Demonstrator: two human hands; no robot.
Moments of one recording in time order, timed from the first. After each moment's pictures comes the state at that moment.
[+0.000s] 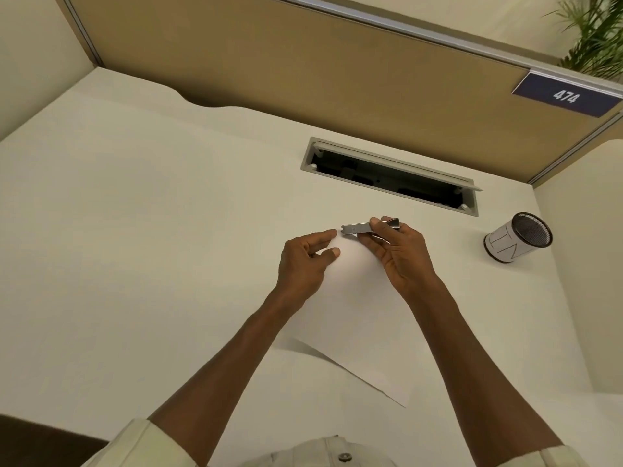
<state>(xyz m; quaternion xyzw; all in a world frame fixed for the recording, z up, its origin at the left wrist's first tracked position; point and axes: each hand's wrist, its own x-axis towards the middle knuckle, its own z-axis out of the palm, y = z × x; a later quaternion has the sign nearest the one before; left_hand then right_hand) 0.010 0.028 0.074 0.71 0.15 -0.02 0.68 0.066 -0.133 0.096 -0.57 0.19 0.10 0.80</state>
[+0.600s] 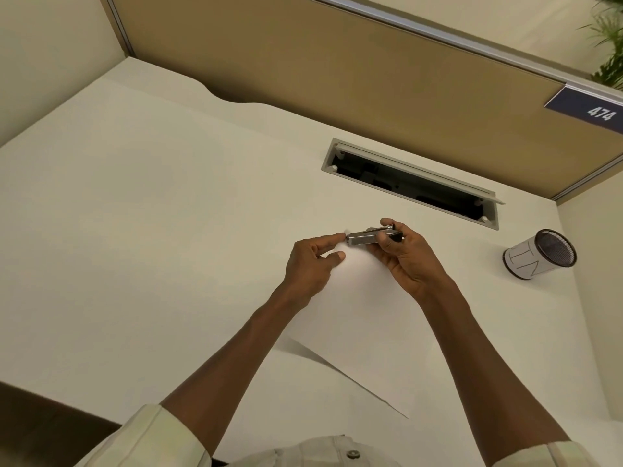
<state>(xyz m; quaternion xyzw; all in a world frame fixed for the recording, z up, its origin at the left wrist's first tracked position) 0.009 0.049 0.071 0.70 0.17 -0.05 0.70 0.076 -0.123 0.086 -0.59 0.14 0.19 0.77</state>
